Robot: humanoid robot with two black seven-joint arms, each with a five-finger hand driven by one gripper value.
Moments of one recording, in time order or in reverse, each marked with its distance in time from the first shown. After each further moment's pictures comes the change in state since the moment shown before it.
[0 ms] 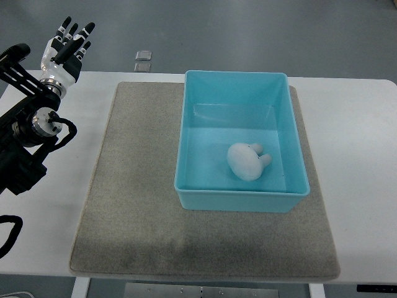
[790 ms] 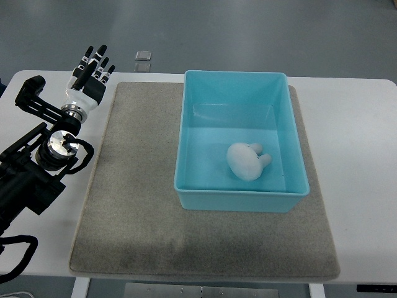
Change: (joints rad) left arm 0.074 -0.079 -0.004 -0.015 -0.181 -0.112 0.000; right arm 0.000 0.000 0.000 0.000 0.000 0.000 0.001
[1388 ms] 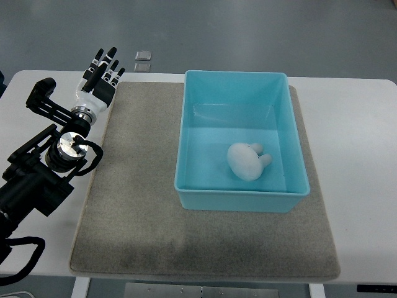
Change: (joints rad) left arm -0.001 -0.034 0.006 -0.002 0.000 0.014 -0.002; right arm 0.001 0.000 -0.004 0.045 -0.007 0.000 -0.001
